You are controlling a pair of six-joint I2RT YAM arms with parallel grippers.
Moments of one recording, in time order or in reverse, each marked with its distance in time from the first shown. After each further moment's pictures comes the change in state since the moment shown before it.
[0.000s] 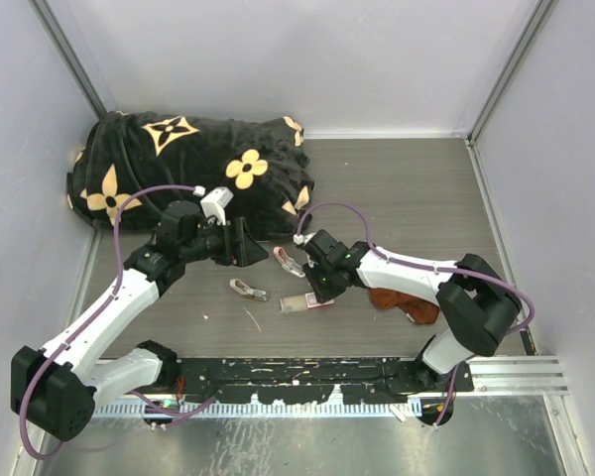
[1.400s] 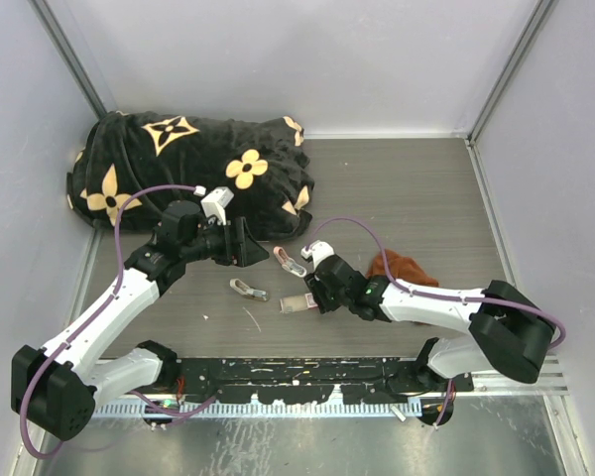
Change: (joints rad) left arm 0.000 0.007 0.000 0.004 0.007 0.000; right arm 0.111 -0.221 -0.296 0.375 0.203 -0.025
